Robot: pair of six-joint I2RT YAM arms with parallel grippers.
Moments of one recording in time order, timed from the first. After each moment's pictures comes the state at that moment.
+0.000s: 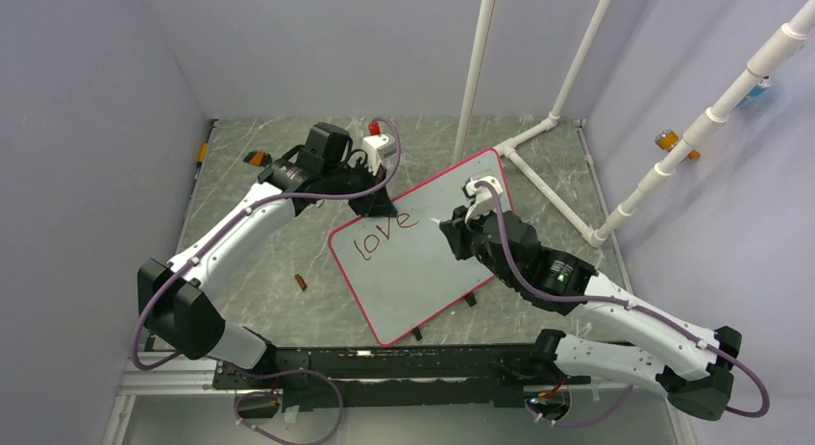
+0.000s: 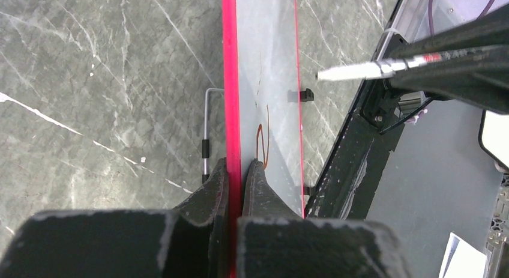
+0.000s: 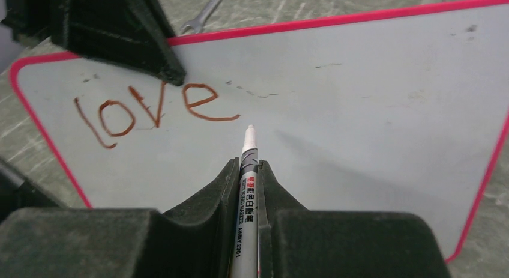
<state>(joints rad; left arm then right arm) -0.54 1.46 1.37 -0.62 0.62 0.01 1.01 0.89 0.93 -0.39 0.46 0.29</state>
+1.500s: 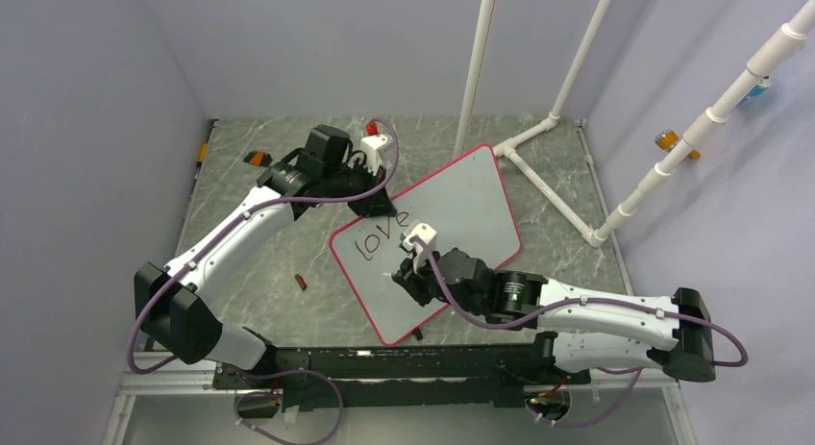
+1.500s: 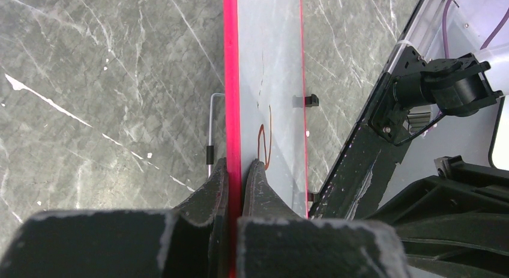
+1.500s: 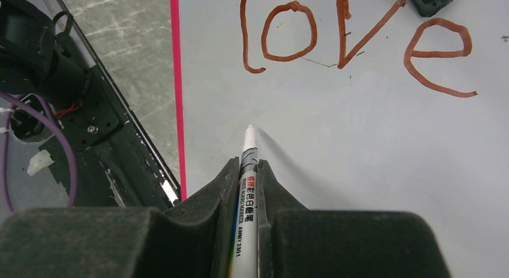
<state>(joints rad) -0.55 1.43 1.35 -0.60 0.54 -0.04 1.27 1.03 0.79 -0.16 0.28 0.21</state>
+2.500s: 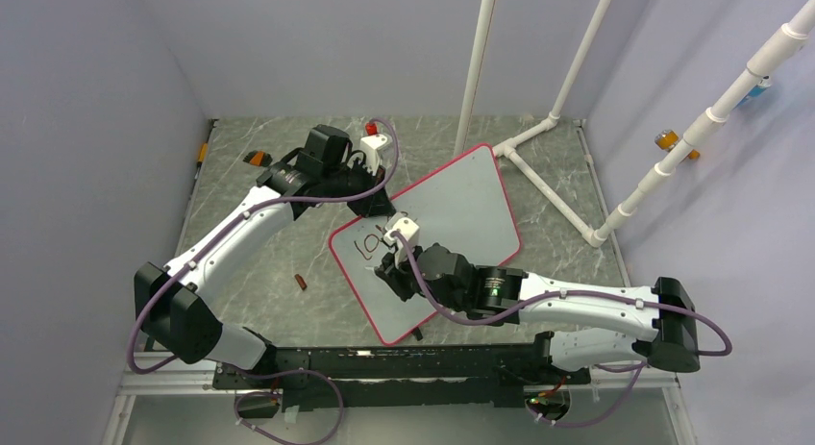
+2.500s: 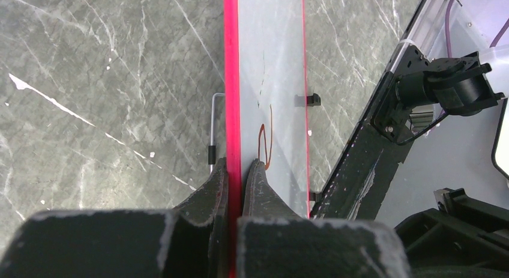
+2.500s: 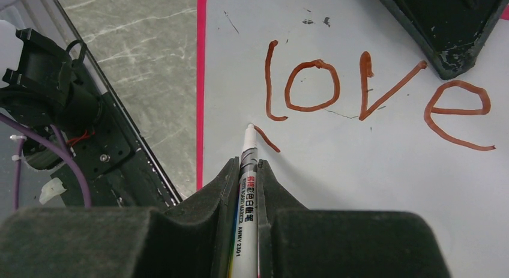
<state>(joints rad) -0.55 1.43 1.35 -0.60 0.54 -0.03 1.29 1.16 0.89 -0.10 0.32 0.21</state>
